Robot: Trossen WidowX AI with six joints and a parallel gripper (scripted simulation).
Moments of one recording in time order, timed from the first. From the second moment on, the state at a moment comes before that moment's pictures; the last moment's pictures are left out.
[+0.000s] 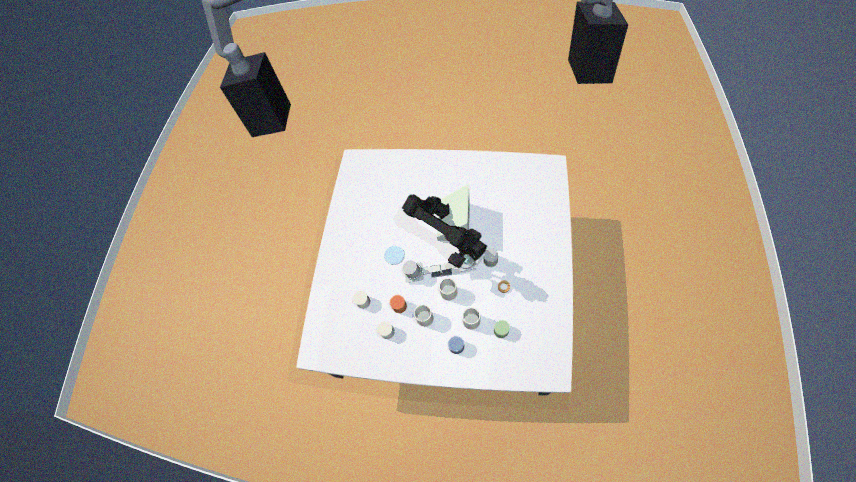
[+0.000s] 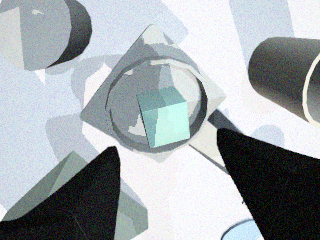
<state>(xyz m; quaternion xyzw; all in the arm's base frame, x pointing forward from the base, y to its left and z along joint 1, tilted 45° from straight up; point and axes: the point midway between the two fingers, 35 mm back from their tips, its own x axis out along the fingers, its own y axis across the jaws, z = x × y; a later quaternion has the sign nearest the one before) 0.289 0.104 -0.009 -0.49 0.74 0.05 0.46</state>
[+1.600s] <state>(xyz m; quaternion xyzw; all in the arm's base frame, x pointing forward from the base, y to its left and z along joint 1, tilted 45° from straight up) 0.284 0.067 -0.044 -0.50 0.74 0.06 0.45</state>
